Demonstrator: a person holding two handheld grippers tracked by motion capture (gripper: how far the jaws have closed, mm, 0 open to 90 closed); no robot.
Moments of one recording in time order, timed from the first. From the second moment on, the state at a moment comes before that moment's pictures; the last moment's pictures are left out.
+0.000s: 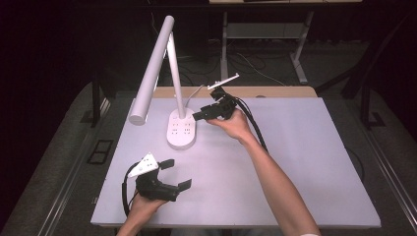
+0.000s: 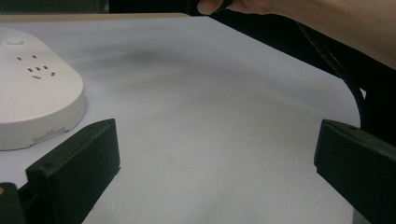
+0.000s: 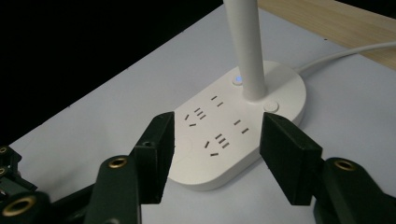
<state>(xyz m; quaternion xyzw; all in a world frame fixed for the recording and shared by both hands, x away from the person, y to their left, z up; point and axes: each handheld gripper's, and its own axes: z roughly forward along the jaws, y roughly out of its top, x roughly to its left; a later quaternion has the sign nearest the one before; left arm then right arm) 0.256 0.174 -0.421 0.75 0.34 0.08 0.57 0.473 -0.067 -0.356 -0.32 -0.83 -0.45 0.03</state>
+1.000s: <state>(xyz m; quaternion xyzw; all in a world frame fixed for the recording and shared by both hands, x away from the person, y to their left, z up) 0.256 0.174 -0.420 0.75 0.33 0.08 0.57 0.516 -0.054 -0.392 -0.38 -0.81 -0.45 0.05</state>
